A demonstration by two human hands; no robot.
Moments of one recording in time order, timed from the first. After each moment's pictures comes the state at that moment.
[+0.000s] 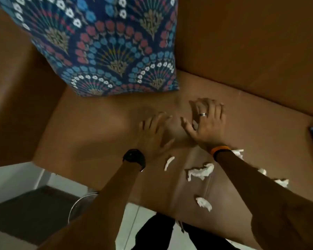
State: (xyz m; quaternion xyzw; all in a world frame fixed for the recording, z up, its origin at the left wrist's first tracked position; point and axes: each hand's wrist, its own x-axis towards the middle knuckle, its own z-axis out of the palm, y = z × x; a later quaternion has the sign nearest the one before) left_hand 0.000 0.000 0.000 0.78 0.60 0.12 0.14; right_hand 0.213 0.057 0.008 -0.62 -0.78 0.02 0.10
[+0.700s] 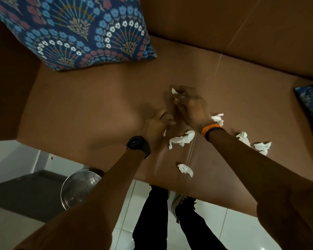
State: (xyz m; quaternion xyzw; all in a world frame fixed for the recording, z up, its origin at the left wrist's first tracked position) left_hand 0.083 -0.050 0.004 0.77 0.56 0.13 0.28; right_hand 0.254 0.016 0.014 -0.56 -0.79 0.22 0.11
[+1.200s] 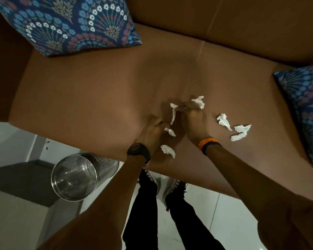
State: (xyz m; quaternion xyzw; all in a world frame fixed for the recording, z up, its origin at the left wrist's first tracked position) left_hand 0.140 -0.126 0.007 0.74 0.59 0.12 0.31; right_hand 0.305 -0.075 0.037 -0.60 -0.76 0.24 0.09
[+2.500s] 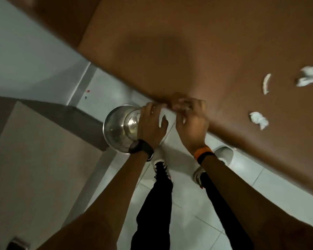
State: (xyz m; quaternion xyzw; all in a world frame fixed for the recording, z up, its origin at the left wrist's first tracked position) left_hand -0.063 -0.291 -0.014 0.54 0.77 0.22 0.27; right_hand 0.065 -0.247 0.000 -0.59 -0.74 0.26 0.22
